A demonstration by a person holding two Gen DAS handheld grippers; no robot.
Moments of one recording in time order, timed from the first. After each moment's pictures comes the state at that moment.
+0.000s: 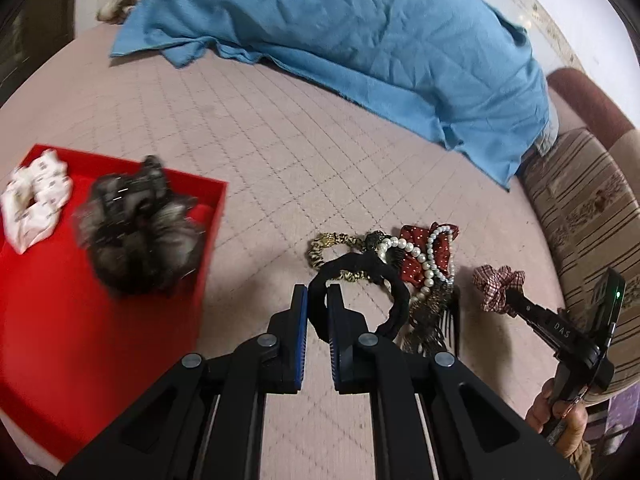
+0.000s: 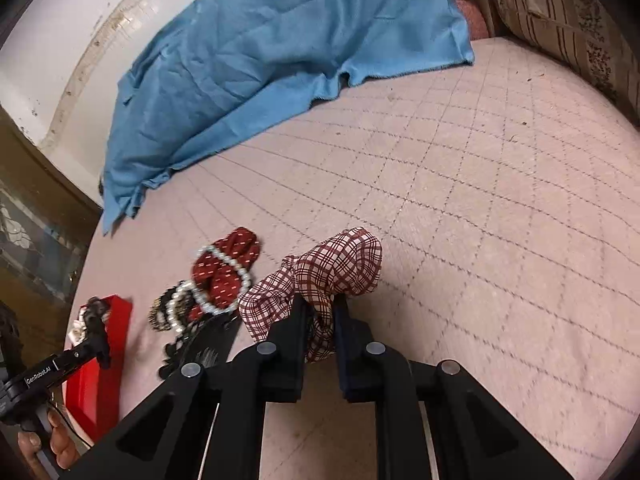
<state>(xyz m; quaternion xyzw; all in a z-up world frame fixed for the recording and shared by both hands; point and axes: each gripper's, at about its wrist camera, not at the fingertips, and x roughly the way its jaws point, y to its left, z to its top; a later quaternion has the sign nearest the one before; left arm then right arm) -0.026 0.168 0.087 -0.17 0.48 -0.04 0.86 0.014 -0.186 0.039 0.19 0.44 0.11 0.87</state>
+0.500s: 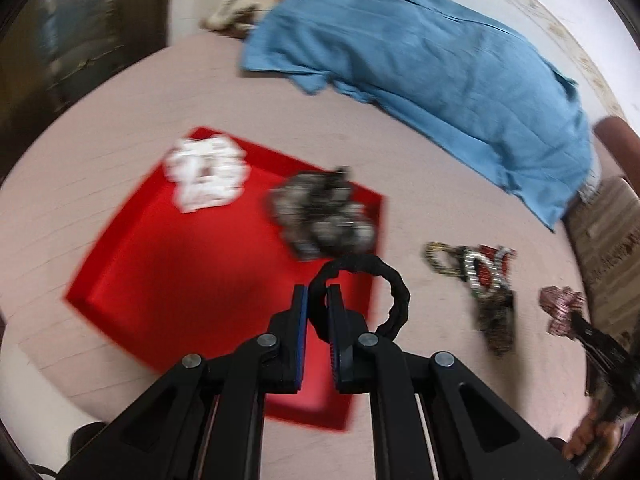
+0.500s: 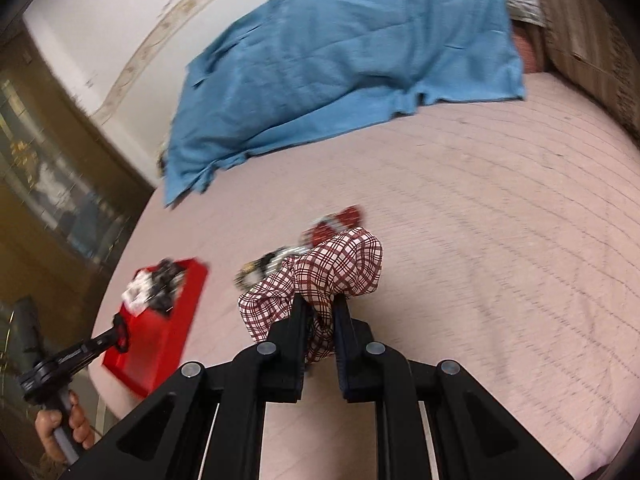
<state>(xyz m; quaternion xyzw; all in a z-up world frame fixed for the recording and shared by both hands) -0.115 0.264 0.116 -0.18 0.45 0.10 0.87 -0.042 -0.127 0.097 0.16 0.42 0.19 0.87</state>
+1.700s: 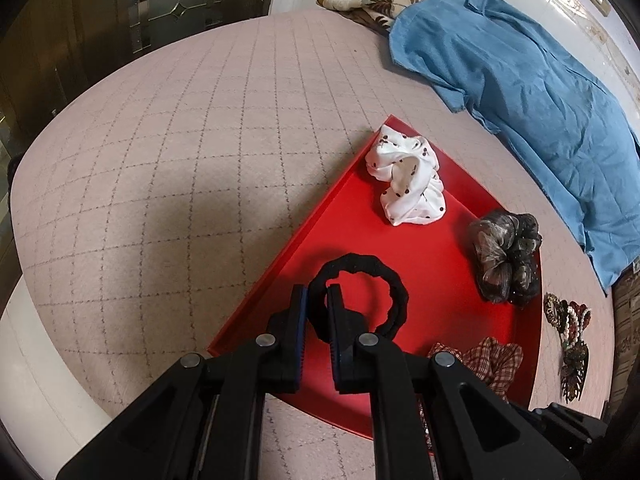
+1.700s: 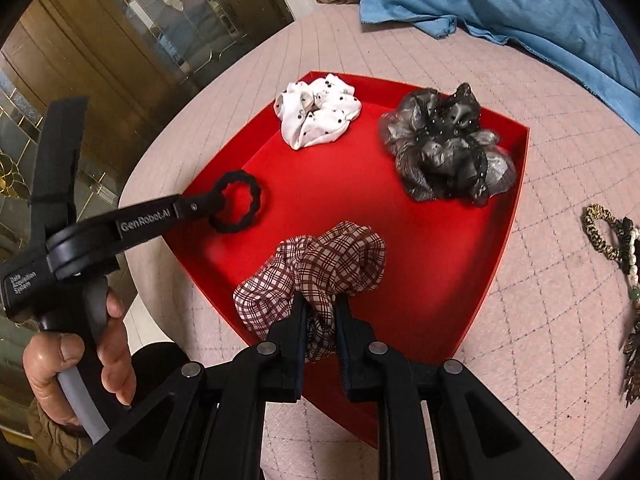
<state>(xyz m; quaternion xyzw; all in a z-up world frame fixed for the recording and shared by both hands) -0.136 0.396 0.064 -0.24 0.45 0.20 0.83 -0.087 0.192 0.038 -0.05 0.52 0.39 0.76</state>
